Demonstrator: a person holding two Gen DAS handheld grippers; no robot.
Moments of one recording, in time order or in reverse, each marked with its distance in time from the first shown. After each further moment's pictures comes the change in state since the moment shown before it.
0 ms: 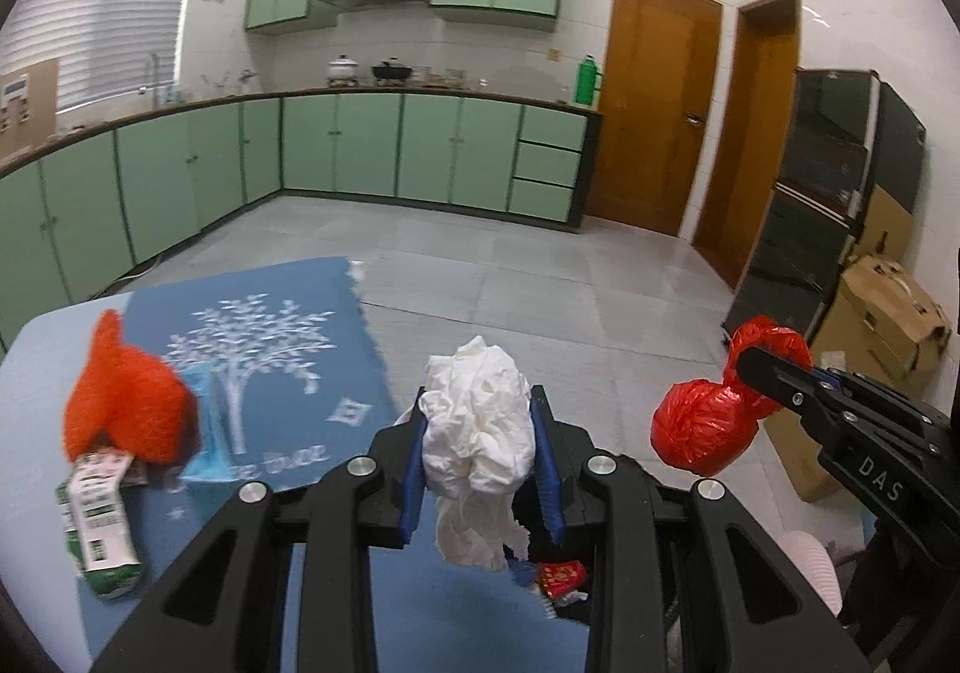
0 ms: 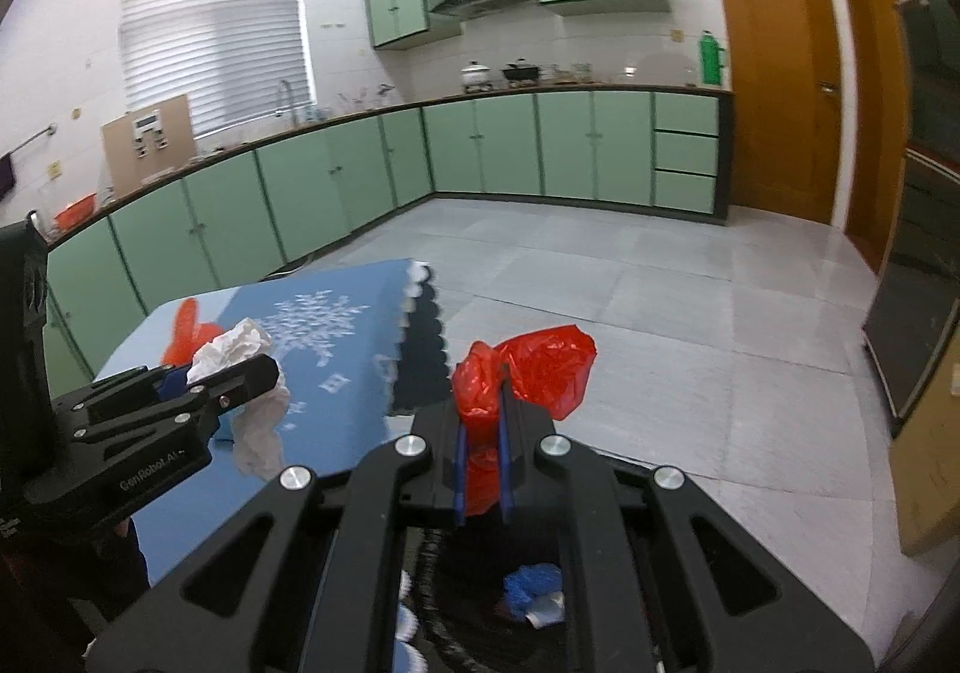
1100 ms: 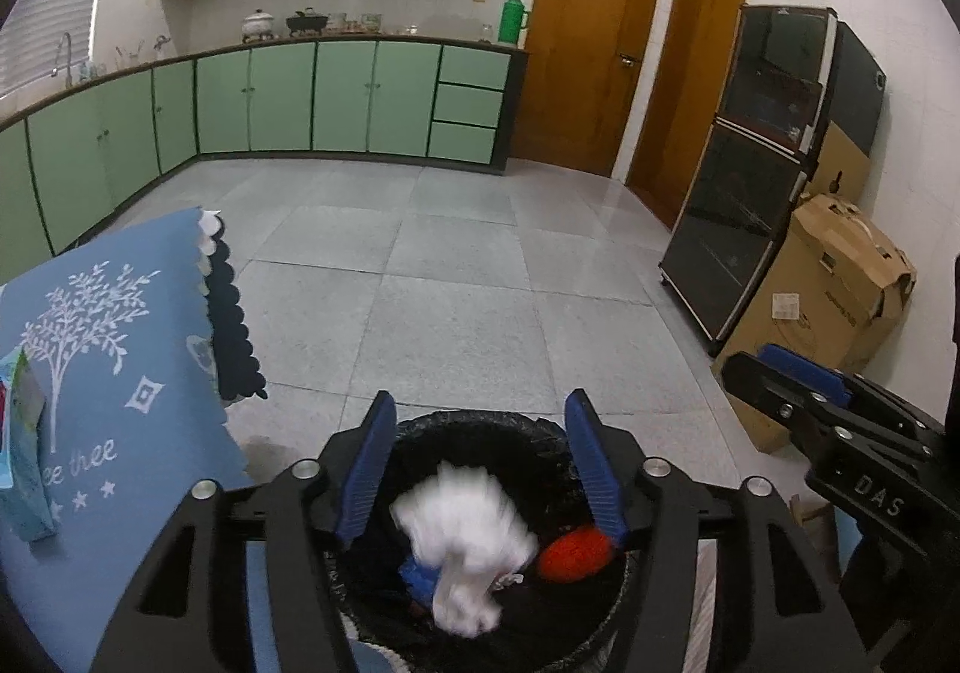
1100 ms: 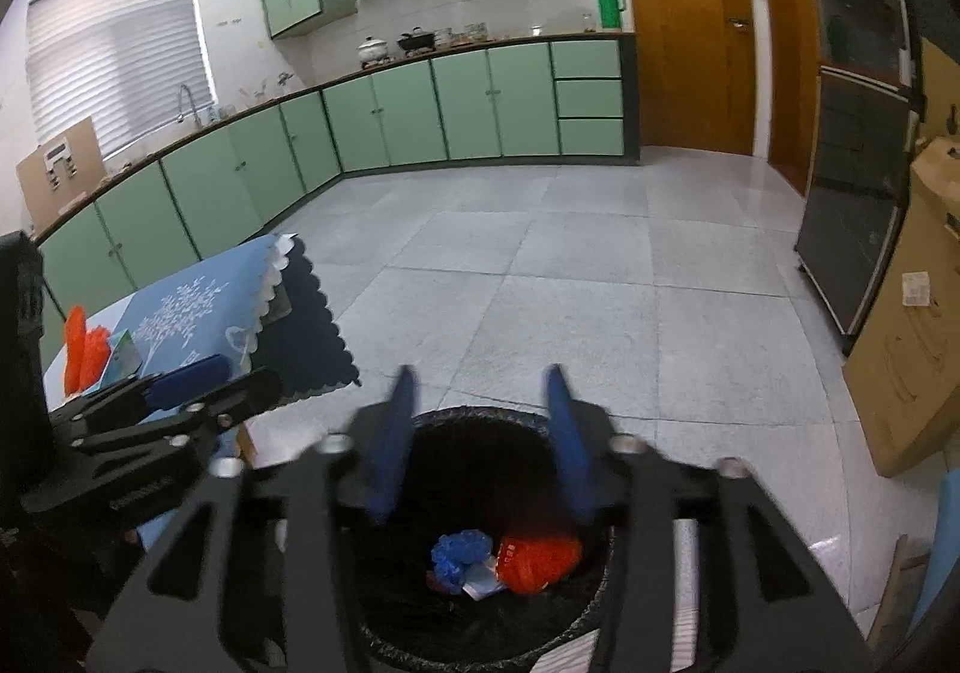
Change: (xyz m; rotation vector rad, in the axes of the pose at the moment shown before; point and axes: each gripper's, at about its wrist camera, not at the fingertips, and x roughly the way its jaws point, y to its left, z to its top) left arm 0.089 -0.065 -0.014 0.051 0.128 -0.152; right arm 0.023 -0.095 -0.043 0.149 0.071 -0.170
